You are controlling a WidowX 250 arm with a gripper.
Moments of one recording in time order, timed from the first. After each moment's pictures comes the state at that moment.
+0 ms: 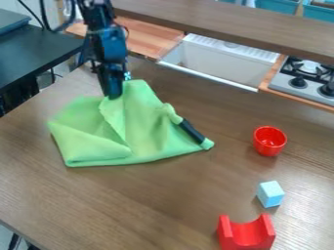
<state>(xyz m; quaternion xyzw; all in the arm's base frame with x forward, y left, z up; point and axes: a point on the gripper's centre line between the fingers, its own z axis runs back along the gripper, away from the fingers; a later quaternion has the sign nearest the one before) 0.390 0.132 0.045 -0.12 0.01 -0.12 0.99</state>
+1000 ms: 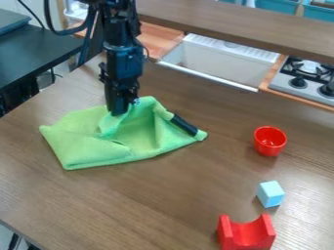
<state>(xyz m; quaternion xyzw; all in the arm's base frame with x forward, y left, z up) 0.355 0.093 0.044 0.00 0.03 -0.17 0.98</state>
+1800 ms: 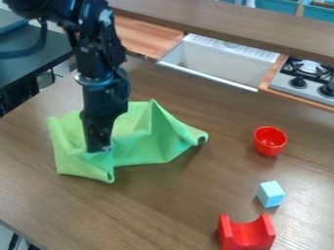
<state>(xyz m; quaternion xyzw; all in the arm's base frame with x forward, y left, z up) 0.260 0.048 0.063 0.04 -0.01 -0.31 0.95</state>
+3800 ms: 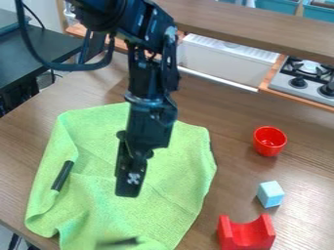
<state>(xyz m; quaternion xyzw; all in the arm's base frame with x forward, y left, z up) 0.235 -0.020 0.059 -0.08 0.13 -0.45 0.88</state>
